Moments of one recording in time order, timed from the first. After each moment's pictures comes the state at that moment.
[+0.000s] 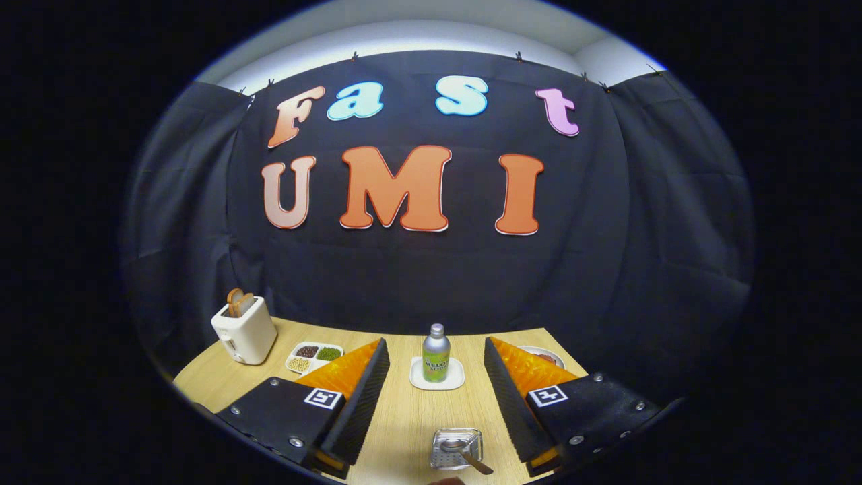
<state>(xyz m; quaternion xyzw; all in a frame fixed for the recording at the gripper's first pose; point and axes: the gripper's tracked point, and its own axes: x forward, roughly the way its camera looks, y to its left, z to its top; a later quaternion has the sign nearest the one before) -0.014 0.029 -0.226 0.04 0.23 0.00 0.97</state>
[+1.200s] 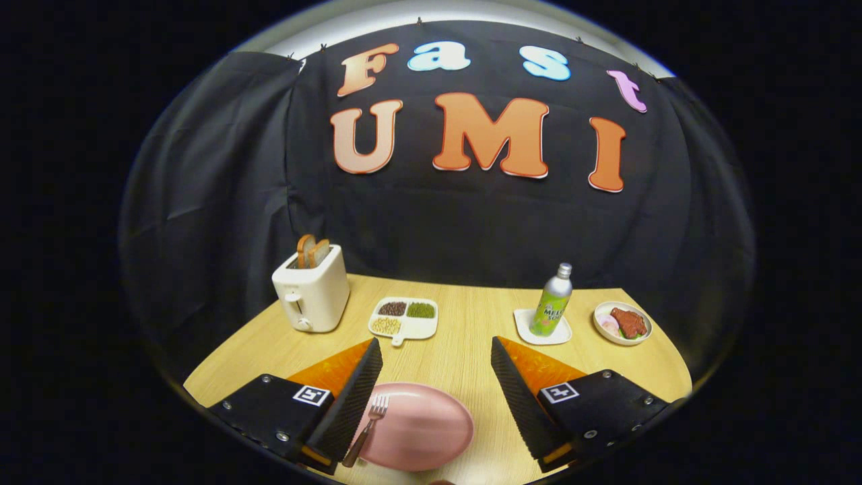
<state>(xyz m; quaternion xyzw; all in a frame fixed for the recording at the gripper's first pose) -0.081 0.253 -0.324 0.03 0.34 0.10 0.94</state>
